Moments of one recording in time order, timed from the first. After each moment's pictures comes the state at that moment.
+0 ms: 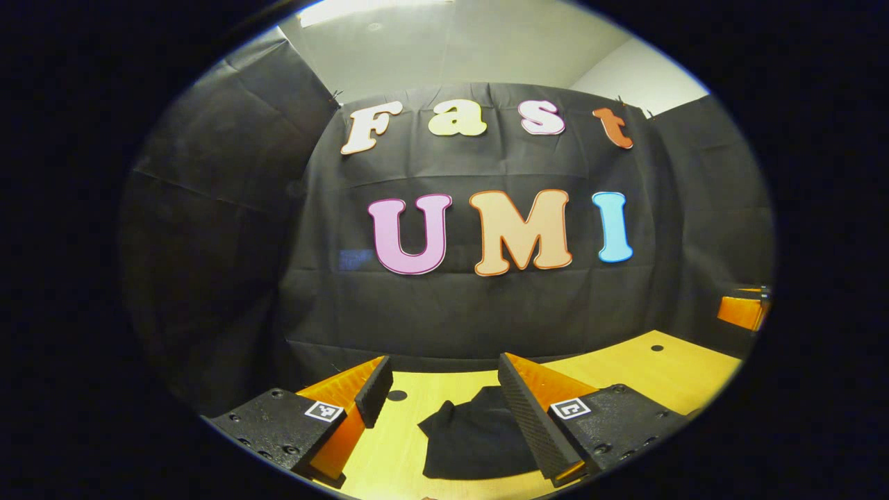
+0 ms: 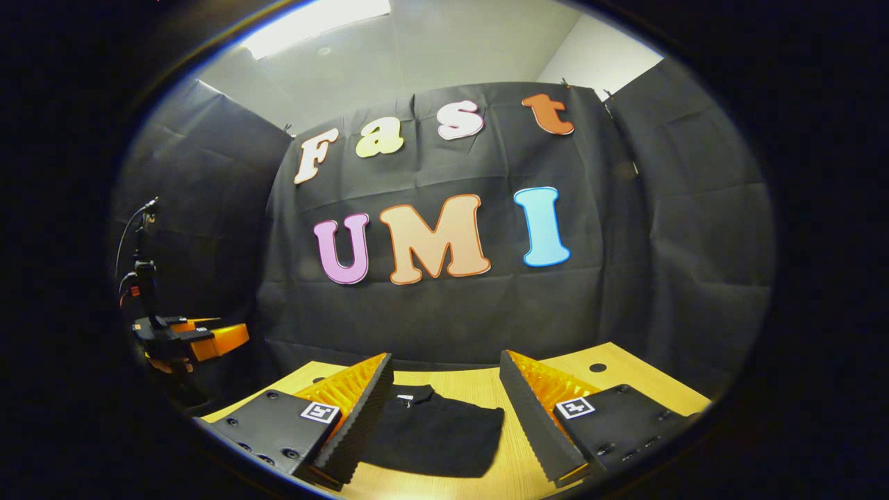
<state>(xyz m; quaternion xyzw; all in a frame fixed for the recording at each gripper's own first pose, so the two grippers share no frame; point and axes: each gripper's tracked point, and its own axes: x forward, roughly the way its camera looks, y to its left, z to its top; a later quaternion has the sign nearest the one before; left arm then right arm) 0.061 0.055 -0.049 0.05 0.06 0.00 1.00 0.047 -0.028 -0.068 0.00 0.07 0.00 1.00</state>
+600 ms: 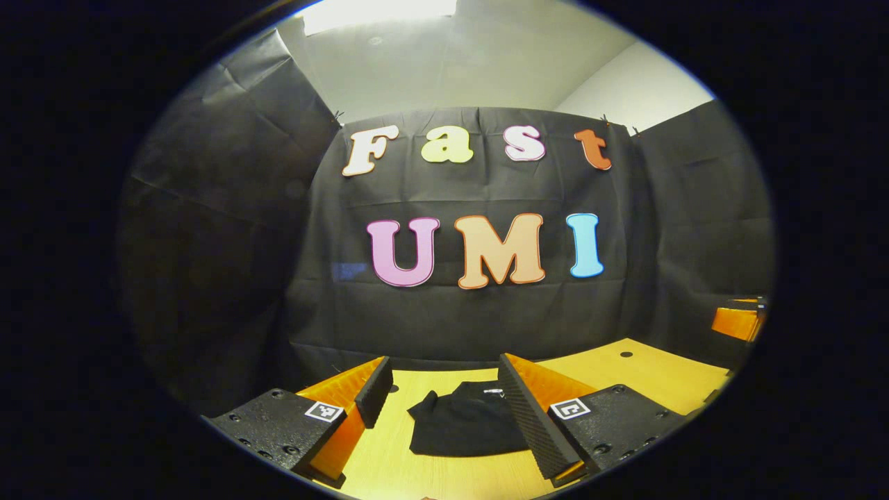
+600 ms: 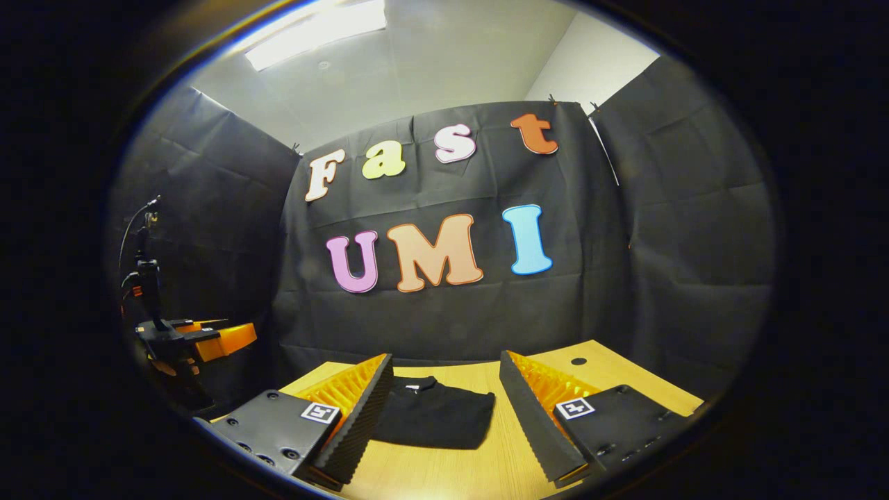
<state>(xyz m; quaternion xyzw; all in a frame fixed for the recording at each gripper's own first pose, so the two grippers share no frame) -0.030 0.027 -0.007 0.04 0.03 -0.01 1.00 -0.067 -0.035 -0.046 0.01 0.06 0.01 1.00</state>
